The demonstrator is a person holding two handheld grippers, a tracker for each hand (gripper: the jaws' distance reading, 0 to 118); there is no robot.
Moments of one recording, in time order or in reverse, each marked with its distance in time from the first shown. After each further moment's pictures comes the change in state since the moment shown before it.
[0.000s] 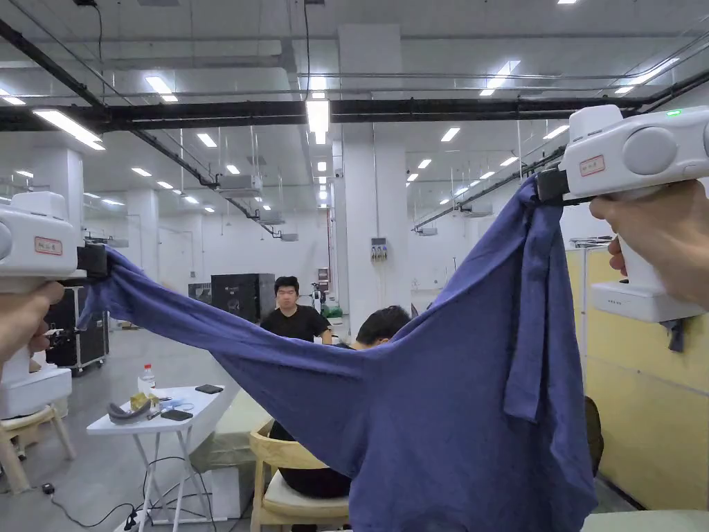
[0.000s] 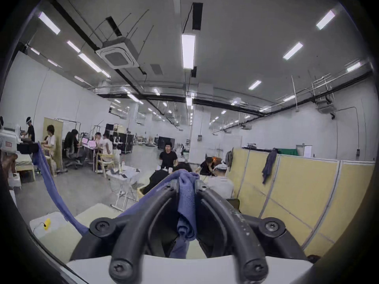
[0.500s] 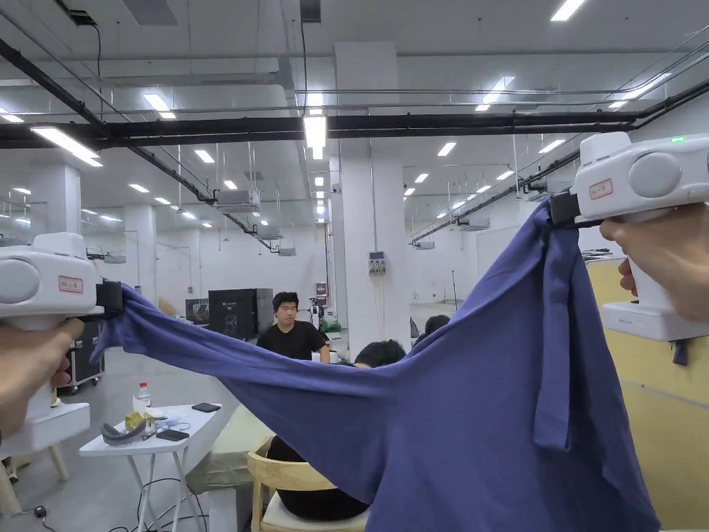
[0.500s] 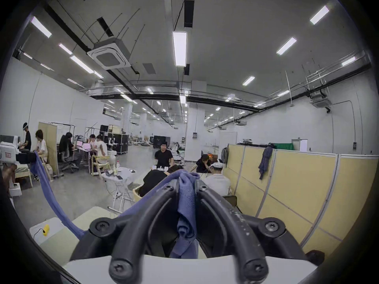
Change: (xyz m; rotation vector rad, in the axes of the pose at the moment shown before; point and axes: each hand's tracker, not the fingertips) left arm 0.012 -0.024 -0.049 -0.029 -0.002 0.012; right arm 0.017 -0.025 -0.045 -0.041 -0.045 -0.017
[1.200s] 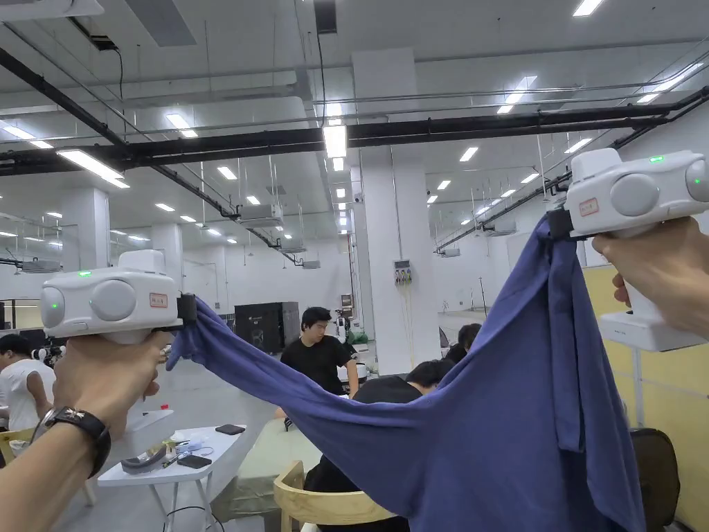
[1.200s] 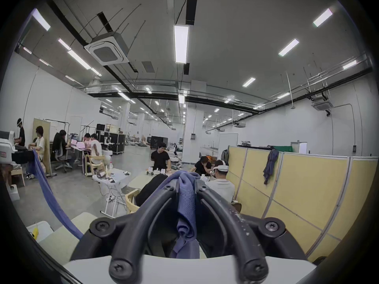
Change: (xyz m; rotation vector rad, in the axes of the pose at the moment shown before) left arm 0.037 0.010 -0.158 0.035 -0.001 -0.022; right arm -0.036 -0.005 -0.172 0.017 -0.018 0.014
